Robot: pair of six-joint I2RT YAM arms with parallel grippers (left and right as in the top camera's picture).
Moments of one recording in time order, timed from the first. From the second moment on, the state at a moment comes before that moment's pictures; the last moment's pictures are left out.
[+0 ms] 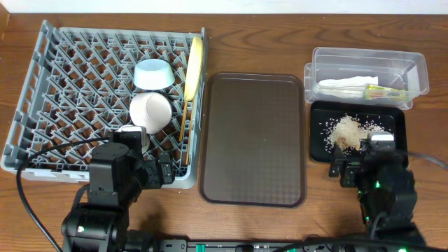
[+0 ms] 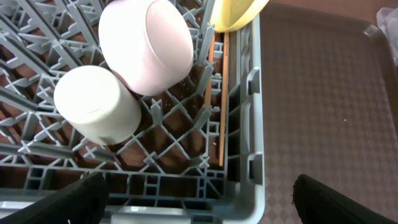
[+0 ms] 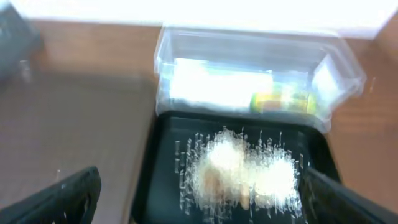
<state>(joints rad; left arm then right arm) -0.12 0.66 0.77 -0.92 0.07 -0.20 0.14 0.41 0.48 -0.48 0.16 0.03</state>
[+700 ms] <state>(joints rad) -0.12 0.66 0.77 -0.92 0.07 -0.20 0.11 0.16 0.01 0.23 0.05 0.01</state>
